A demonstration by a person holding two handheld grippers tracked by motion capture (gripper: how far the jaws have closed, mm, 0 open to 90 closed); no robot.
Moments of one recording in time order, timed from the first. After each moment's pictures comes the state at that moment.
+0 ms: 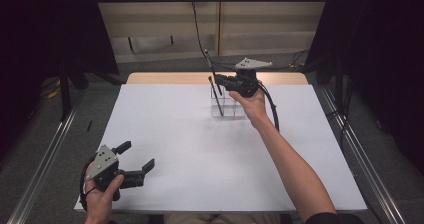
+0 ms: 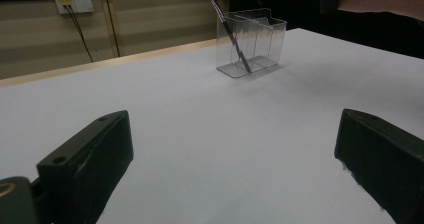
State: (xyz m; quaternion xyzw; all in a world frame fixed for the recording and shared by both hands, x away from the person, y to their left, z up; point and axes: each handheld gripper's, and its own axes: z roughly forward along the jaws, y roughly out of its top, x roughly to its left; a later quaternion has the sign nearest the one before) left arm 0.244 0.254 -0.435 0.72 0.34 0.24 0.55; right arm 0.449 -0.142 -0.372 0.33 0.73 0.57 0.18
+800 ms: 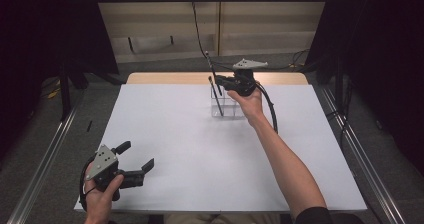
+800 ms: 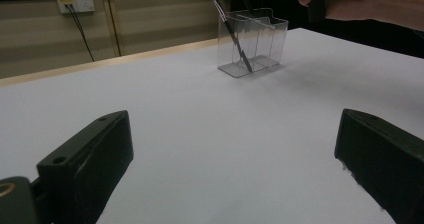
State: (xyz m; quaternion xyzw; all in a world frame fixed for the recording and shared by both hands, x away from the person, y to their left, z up) left arm 0.244 0.255 -0.435 0.72 0.34 0.24 0.55; right arm 0.468 -0.141 -0.392 0.36 0.73 0.55 0.18
